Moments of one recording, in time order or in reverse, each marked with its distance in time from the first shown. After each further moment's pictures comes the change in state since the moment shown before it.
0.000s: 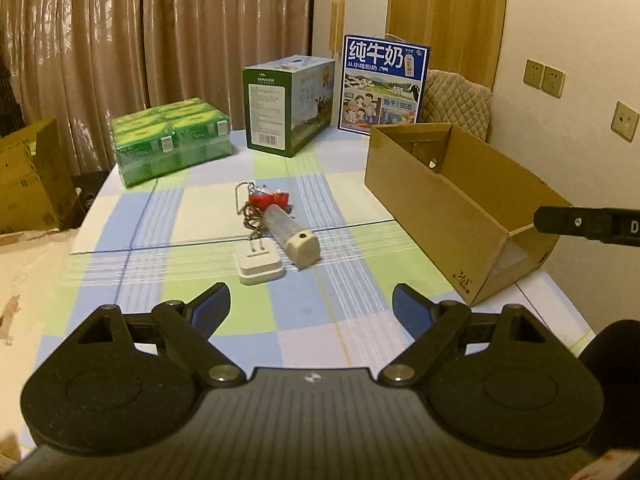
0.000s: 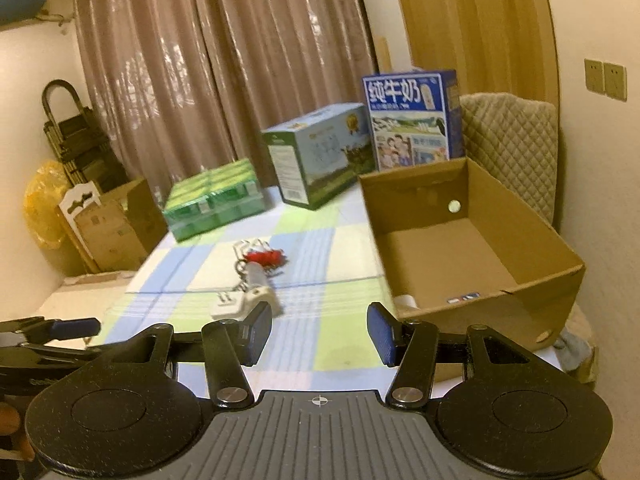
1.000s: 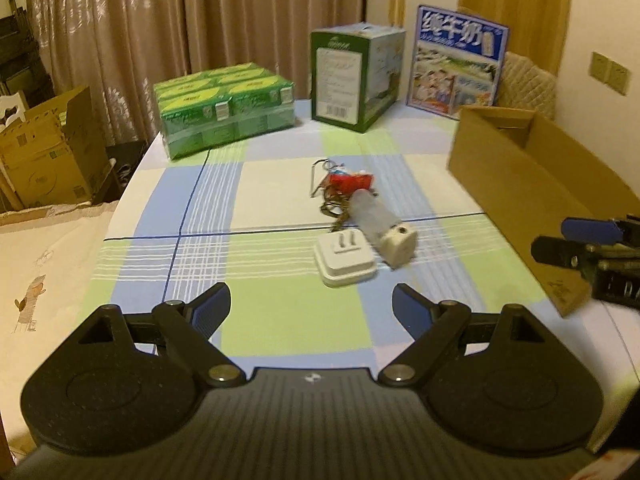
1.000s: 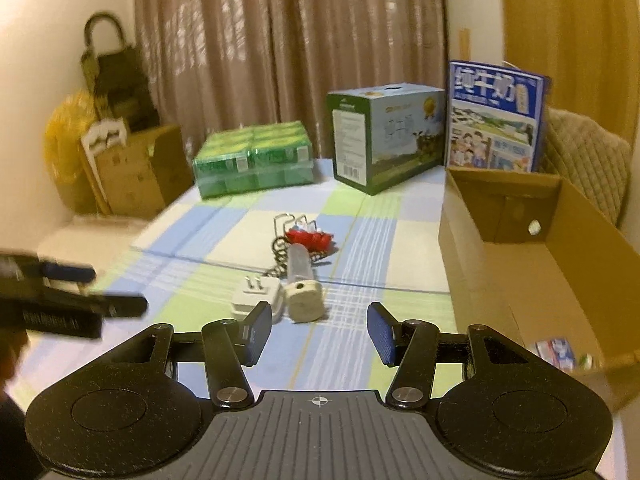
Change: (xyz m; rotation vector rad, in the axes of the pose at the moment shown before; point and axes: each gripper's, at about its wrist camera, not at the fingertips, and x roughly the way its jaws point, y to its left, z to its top) left arm 0.083 0.082 0.015 -0.057 0.097 0.110; right arm 0.131 0.054 -0.009 -0.224 0.074 0.054
